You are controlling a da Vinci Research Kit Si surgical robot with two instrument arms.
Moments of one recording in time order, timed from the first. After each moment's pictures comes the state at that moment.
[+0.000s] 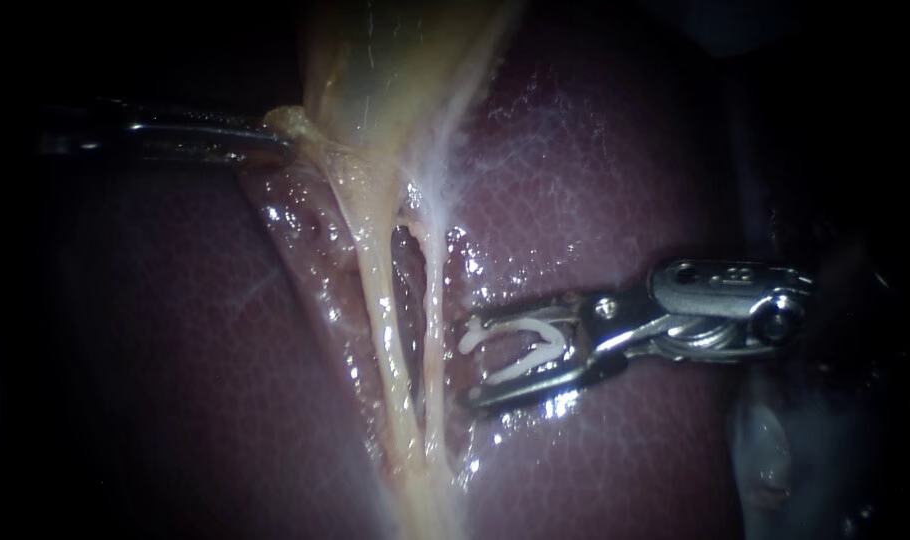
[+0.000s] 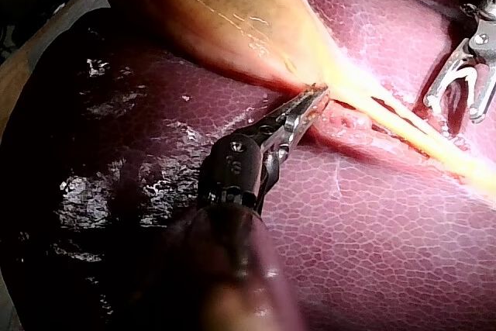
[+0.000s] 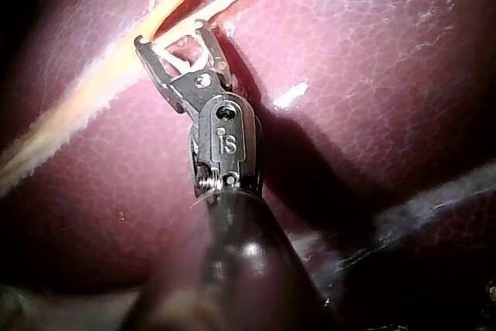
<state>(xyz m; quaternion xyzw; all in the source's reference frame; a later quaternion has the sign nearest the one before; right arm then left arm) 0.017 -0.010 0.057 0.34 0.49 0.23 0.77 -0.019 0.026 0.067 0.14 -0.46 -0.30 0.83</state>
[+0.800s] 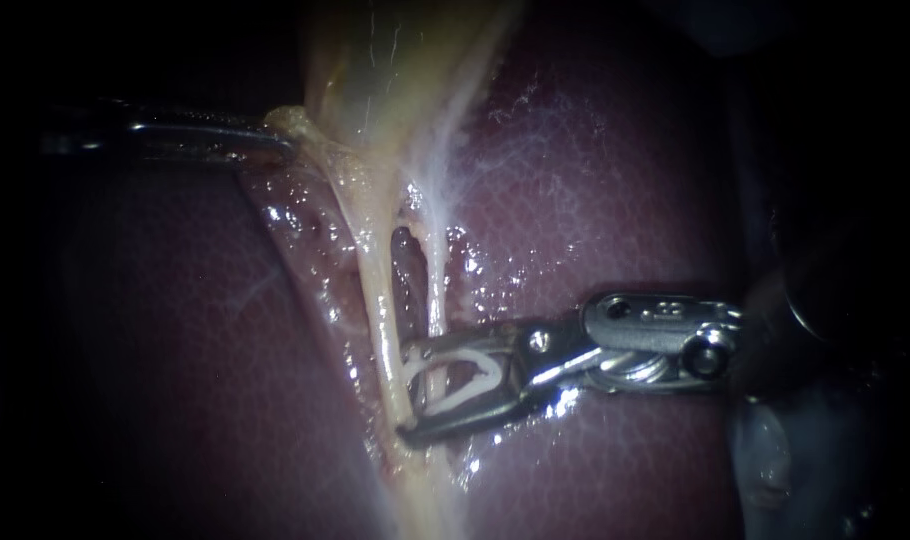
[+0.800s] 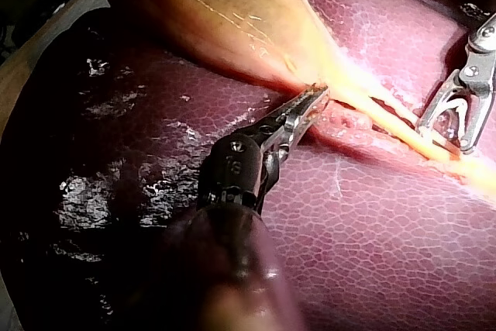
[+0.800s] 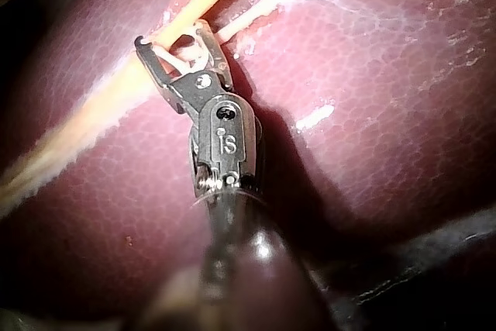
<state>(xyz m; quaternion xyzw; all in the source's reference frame) 0.020 -0.012 0.061 0.36 0.49 0.22 0.76 -0.019 0.026 0.068 0.14 -0.46 -0.30 0.83</state>
